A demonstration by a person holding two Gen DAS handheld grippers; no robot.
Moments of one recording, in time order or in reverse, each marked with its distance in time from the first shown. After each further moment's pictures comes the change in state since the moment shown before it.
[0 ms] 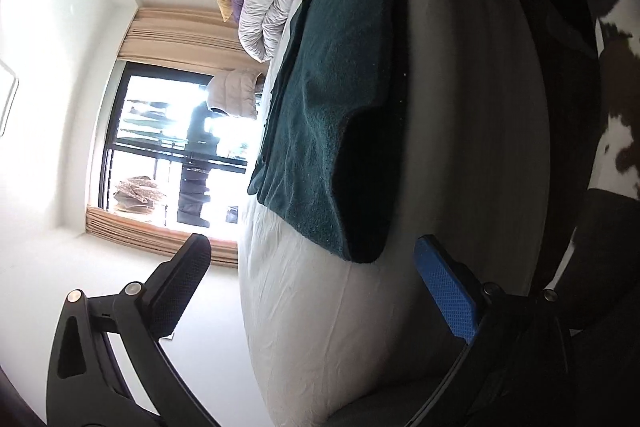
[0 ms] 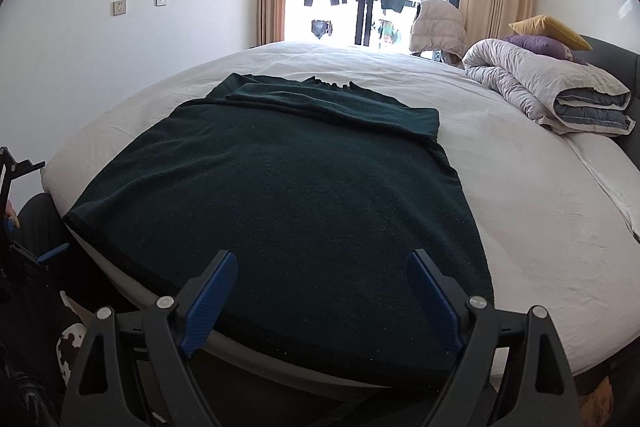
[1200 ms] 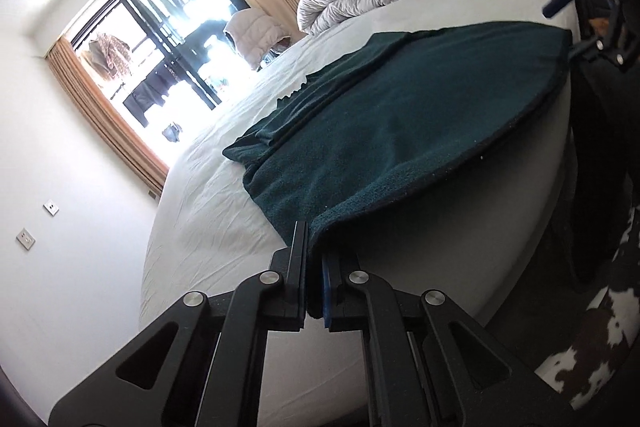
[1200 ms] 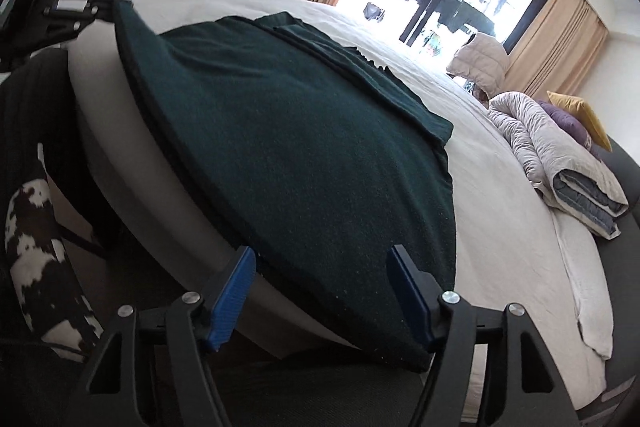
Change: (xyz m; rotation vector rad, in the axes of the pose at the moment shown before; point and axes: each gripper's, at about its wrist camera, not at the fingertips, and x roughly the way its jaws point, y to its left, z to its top) left arm 0.053 0.132 0.025 -0.697 0.044 -0.253; right arm -0.007 0.025 -0.043 -0.443 0.124 -0.107
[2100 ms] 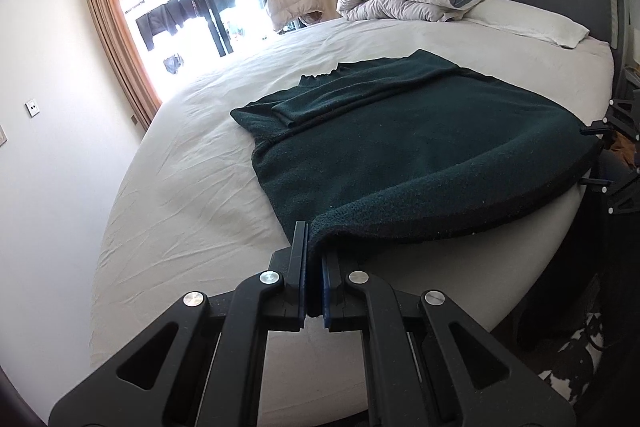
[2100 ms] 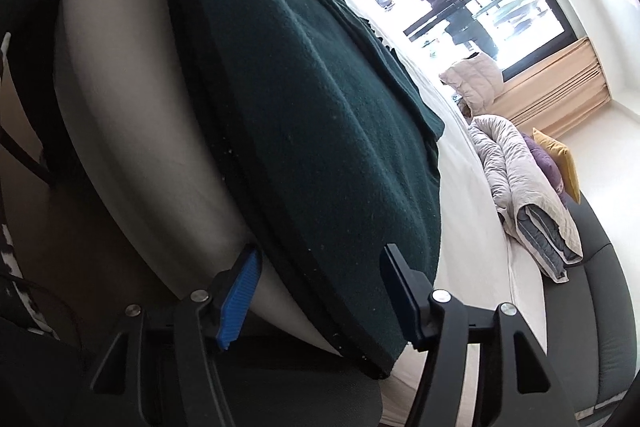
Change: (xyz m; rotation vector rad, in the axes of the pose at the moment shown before) left arm 0.017 0.050 0.018 -0.319 0.091 -0.086; right arm 0.038 0.022 -0.015 -0.219 0.098 -0.203
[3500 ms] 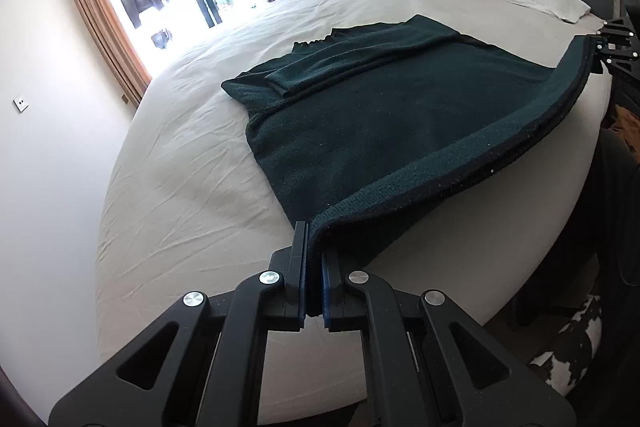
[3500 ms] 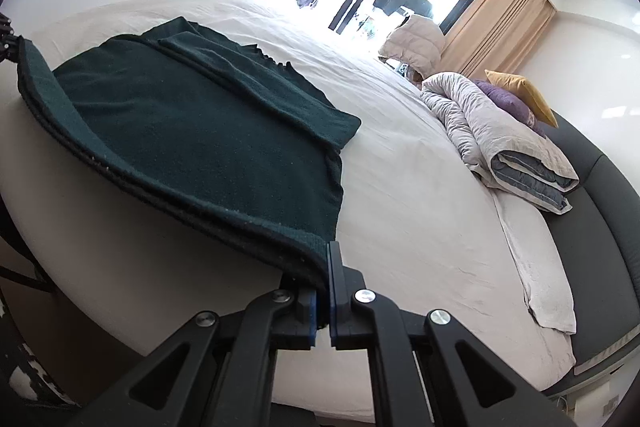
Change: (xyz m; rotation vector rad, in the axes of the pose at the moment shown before) left arm 0.013 0.006 0.007 0.030 0.136 -0.025; right arm -0.003 -0.137 0.032 0.385 -0.025 0.022
